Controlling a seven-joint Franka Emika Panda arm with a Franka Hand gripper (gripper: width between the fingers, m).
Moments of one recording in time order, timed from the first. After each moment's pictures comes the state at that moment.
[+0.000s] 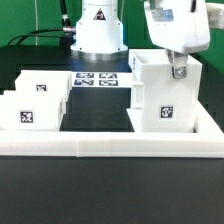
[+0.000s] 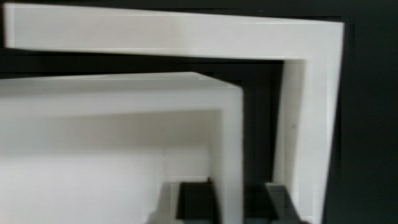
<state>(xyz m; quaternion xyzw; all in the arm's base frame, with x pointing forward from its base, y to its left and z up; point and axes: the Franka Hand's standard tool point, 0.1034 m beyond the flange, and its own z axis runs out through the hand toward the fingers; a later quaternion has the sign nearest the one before) 0.611 0.105 0.099 -0.71 0.69 0.01 0.12</state>
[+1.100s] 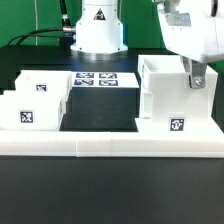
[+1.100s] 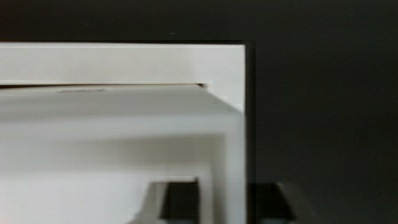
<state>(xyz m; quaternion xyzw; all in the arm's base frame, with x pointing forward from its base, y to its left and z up) 0.645 0.110 0.101 -0.70 0.70 0.01 0.12</state>
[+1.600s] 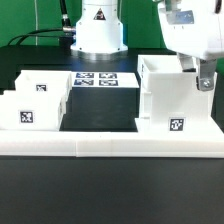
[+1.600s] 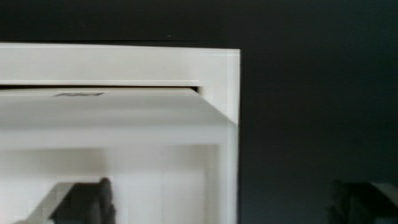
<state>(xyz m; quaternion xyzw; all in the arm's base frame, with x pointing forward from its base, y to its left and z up) 0.647 0.111 0.103 -0.71 0.69 0.01 0.13</state>
